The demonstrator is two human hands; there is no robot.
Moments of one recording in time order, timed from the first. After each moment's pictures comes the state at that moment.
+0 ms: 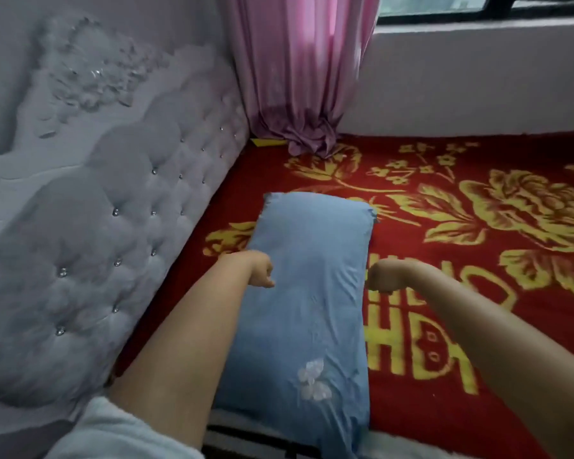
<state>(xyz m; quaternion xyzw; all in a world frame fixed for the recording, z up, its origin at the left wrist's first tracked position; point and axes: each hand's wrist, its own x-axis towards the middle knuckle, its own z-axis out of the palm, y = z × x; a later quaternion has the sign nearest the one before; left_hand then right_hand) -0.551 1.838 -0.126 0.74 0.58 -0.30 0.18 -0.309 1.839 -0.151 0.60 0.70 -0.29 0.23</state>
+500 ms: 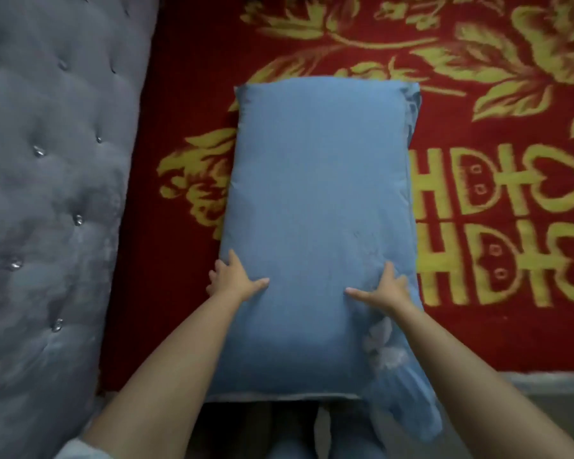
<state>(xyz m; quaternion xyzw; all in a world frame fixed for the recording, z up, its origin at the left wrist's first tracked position) -0.670 1.910 -0.399 0.51 0.76 -0.19 0.36 -0.427 1.843 -0.416 0.83 0.31 -0.46 0.05</state>
